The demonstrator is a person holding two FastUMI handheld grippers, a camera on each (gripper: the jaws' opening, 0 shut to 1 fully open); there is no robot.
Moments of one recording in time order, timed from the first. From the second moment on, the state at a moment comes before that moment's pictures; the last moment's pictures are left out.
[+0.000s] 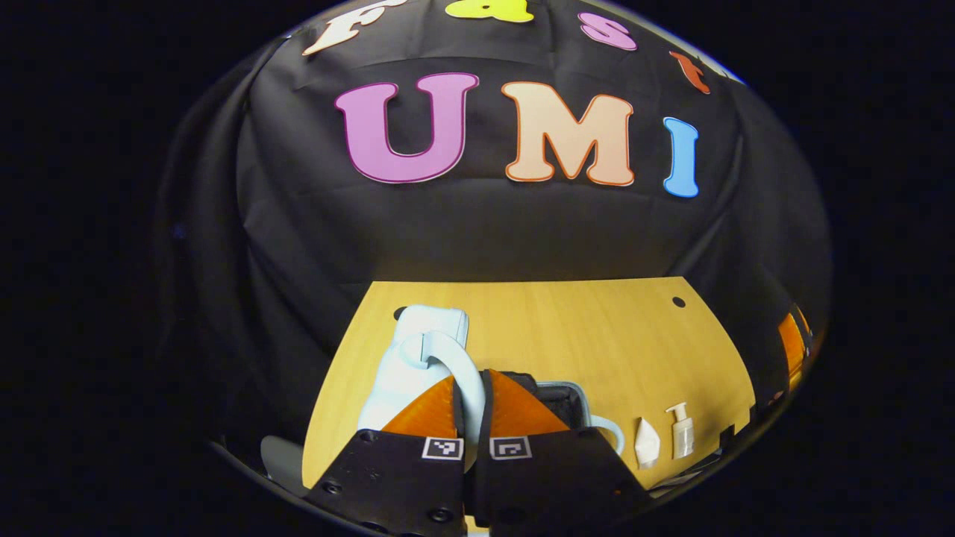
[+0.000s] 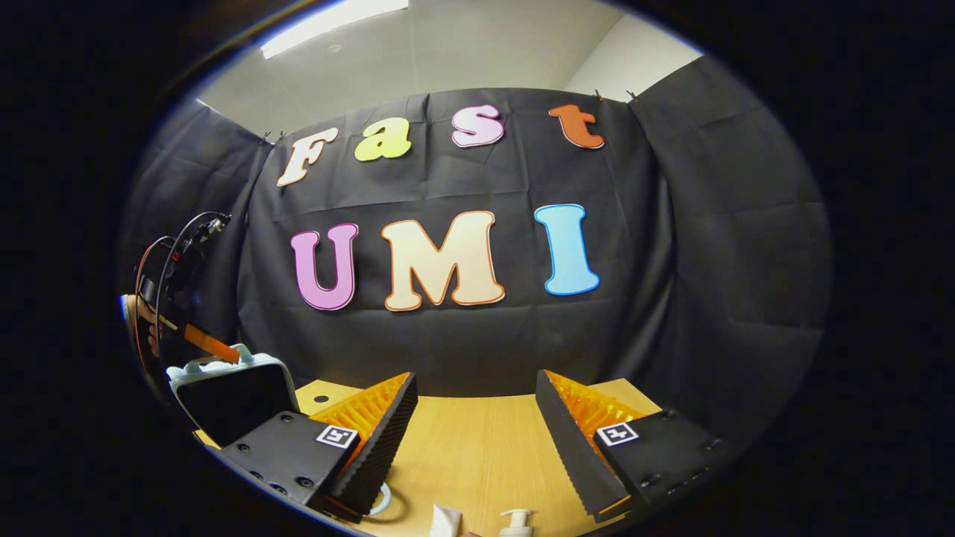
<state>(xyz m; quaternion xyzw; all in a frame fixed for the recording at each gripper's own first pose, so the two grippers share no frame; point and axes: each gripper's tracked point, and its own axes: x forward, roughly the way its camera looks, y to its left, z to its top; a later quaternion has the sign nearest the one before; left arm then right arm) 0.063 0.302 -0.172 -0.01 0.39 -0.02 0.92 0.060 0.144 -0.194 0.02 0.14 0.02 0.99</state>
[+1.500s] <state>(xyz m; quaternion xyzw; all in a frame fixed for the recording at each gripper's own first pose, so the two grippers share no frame) 0.026 0.566 -0.408 -0.14 0.49 0.15 0.85 0.061 0.213 -0.218 -0.09 0.20 0.04 0.98</state>
